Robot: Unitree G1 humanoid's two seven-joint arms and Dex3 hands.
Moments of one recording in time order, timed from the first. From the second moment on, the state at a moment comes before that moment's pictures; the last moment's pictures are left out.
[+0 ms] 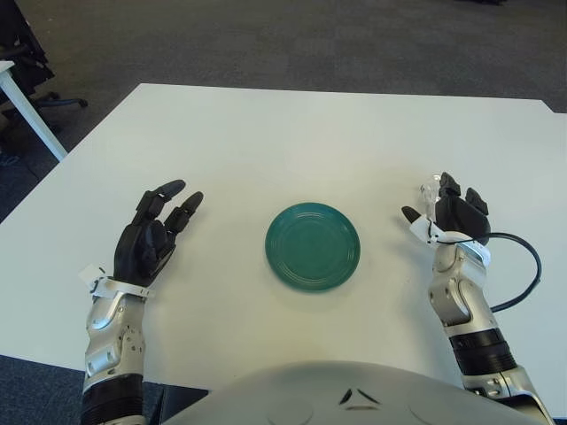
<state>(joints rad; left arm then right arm) 0.23 0.17 0.35 0.03 -0.54 -0.19 -0.59 0.05 -0.25 0.14 -0.17 -0.92 0.60 -0.10</state>
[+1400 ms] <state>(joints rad) 0.24 0.18 0.36 -0.02 -0.55 -0.14 -0.57 0.13 -0.20 0.12 -0.25 -0.92 0.59 -0.23</state>
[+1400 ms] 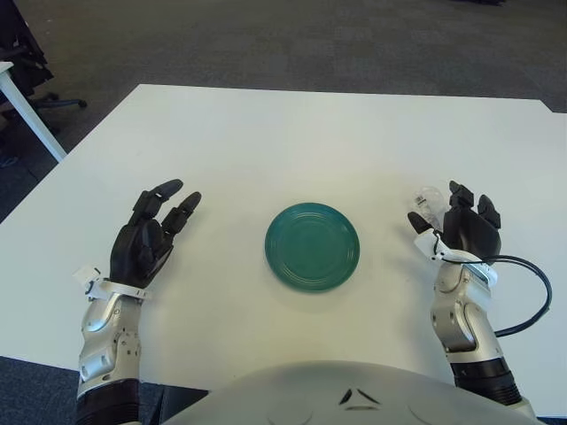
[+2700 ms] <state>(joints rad) 0.26 0.18 0.37 -0.10 -0.56 -0.10 -0.55 0.13 -0.18 0.07 -0.26 -0.88 0.52 -0.29</state>
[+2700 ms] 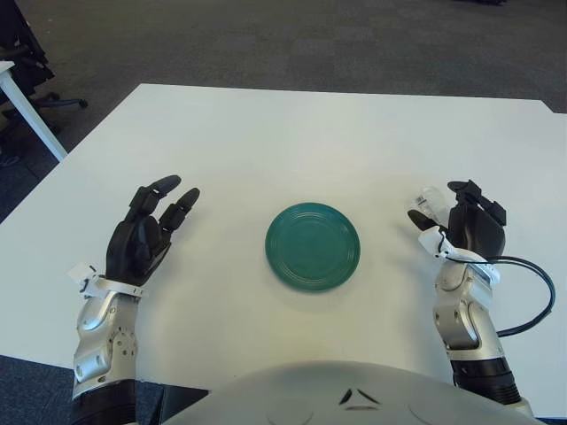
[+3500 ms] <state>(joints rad) 0.29 0.20 0.39 -0.18 -0.59 -0.04 -0.54 0.13 -0.12 0.07 -0.31 -0.88 0.53 -0.32</state>
